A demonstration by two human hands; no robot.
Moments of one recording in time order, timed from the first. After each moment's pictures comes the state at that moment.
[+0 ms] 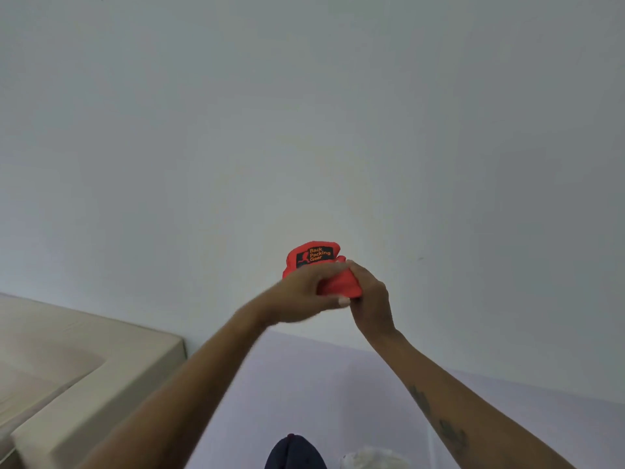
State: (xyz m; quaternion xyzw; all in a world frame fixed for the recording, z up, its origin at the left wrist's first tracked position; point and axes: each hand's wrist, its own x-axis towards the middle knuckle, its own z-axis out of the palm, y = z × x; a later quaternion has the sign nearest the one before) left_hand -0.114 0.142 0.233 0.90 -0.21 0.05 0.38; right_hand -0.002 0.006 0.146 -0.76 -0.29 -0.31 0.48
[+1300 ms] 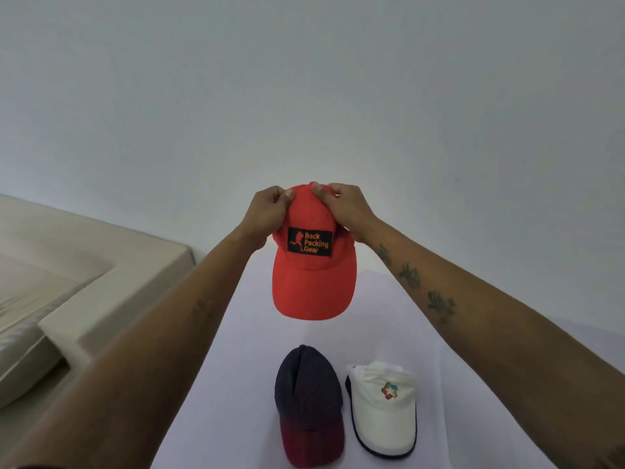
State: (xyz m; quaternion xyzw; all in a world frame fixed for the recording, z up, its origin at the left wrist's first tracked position) left_hand -0.018 0.250 0.151 0.79 0.10 0.19 0.58; right_hand 0.043 0.099 0.159 -0.75 -0.23 0.05 0.61
